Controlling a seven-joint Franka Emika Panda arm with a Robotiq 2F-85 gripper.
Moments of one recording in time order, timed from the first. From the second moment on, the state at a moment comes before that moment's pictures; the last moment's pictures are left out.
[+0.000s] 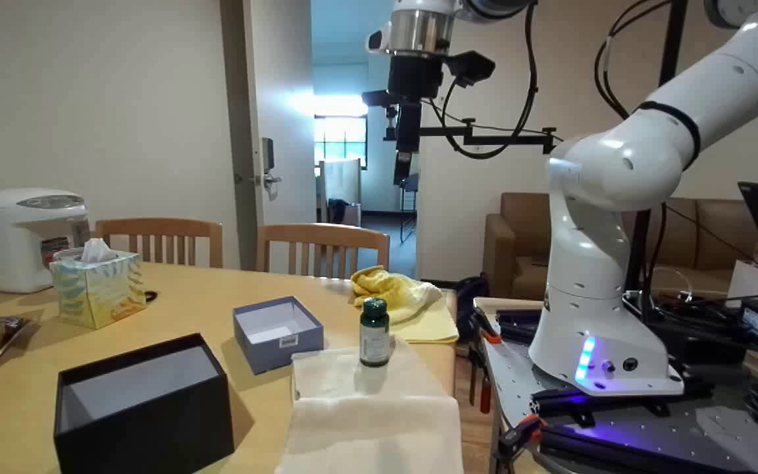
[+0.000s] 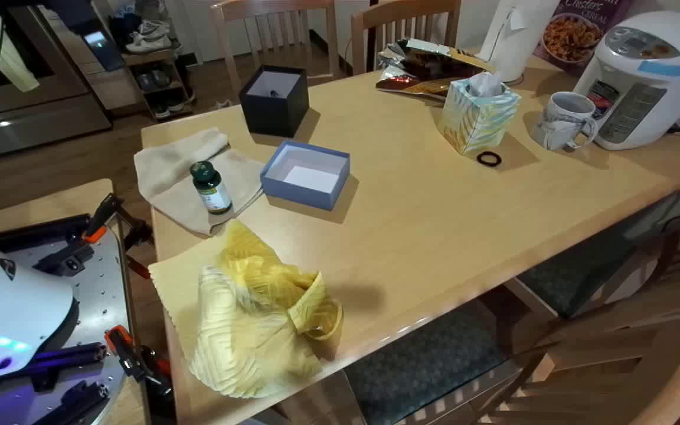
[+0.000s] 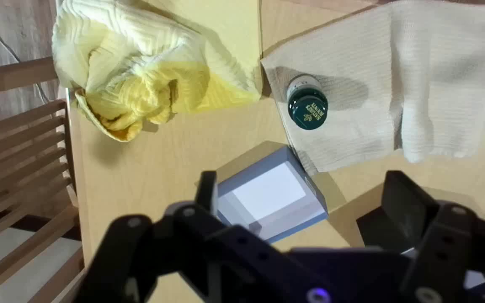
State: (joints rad) arm 0.05 -0.93 0.12 -2.72 -0.03 1.91 0.06
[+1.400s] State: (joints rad) arm 0.11 -0.65 0.04 -2.72 0.02 2.01 -0.04
